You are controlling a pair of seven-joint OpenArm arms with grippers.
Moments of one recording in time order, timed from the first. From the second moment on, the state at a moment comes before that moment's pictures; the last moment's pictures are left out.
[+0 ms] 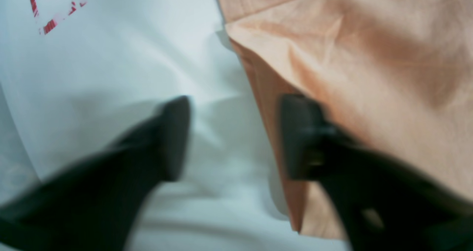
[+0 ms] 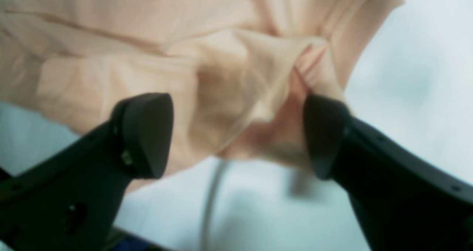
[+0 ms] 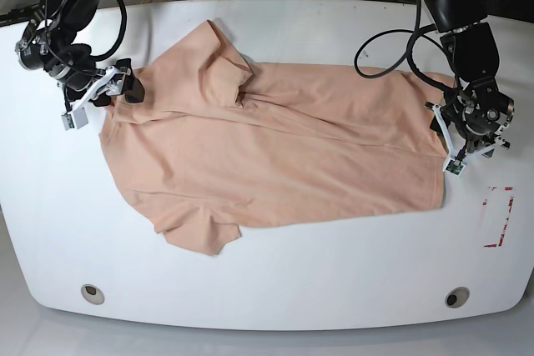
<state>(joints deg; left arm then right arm) -6.9 -11.3 -23.6 88.4 13.3 -43.2 55.0 -7.3 11.8 41.0 94.3 45.5 40.9 -78.1</state>
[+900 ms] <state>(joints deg) 2.2 -11.5 -20.4 91.6 12.8 -43.2 46.2 -18.5 -1.2 35.0 97.0 46.9 41.6 -74.7</state>
